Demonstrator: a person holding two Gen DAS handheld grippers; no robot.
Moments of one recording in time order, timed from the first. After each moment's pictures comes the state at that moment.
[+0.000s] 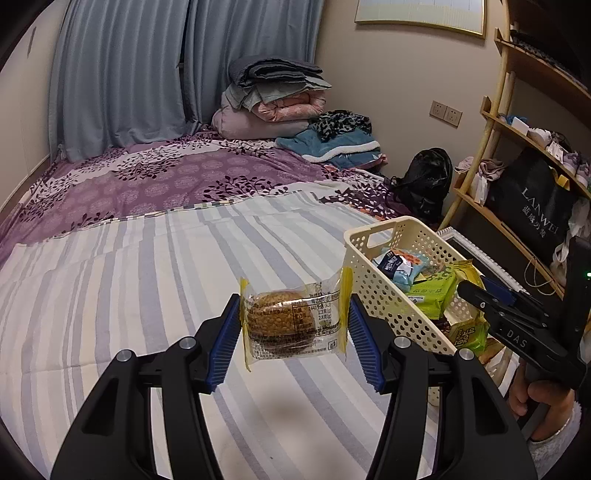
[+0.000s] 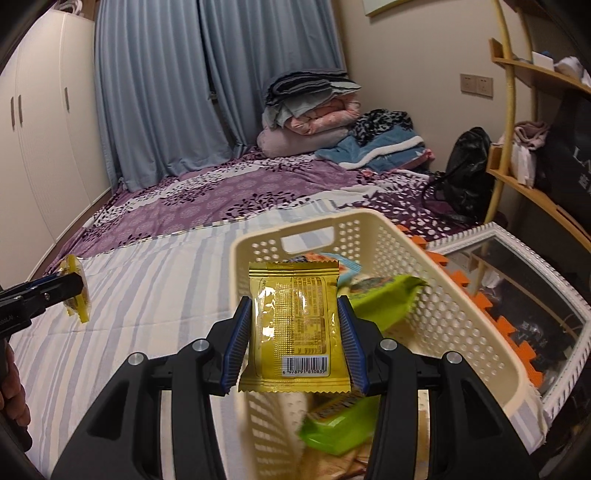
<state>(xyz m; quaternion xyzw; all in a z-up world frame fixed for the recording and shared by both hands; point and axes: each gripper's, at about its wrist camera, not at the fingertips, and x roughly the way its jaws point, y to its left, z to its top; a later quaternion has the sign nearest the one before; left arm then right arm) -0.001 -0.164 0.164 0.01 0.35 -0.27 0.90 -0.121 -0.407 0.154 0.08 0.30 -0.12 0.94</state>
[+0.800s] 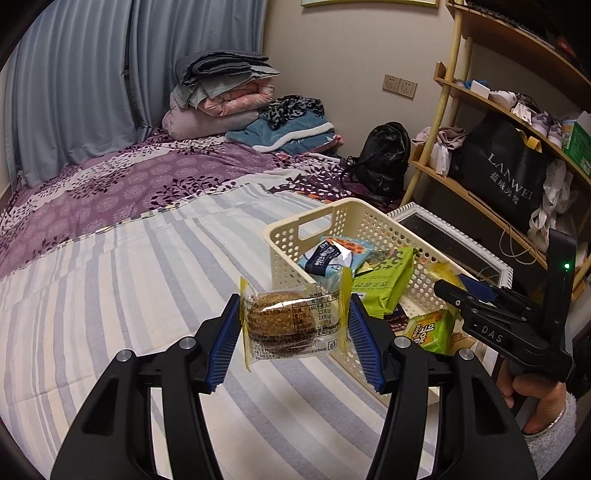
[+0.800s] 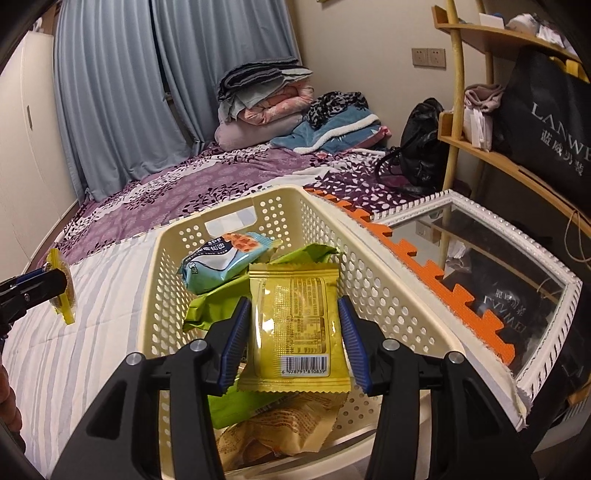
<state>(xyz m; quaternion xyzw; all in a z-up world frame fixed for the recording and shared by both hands) -0.014 -0.247 0.162 0.05 0.35 -0.34 0.87 -0.144 -0.461 0.134 0.12 0.32 -0.18 0.92</state>
